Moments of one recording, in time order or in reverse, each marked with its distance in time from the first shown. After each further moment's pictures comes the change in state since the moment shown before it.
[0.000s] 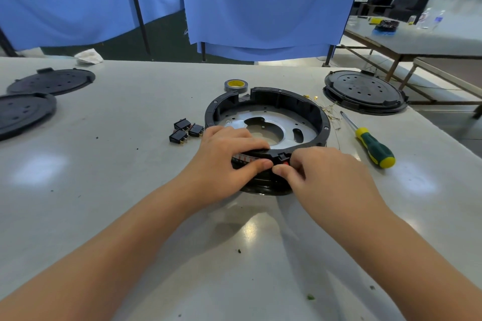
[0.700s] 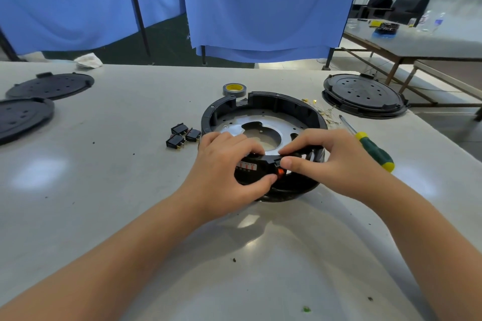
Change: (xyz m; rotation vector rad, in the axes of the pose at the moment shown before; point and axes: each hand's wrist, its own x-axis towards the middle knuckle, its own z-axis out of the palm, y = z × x) left_hand -0.004 0.009 0.009 0.131 0.067 0.002; right_hand 0.034 0.051 0.008 0.814 -0.103 -0.182
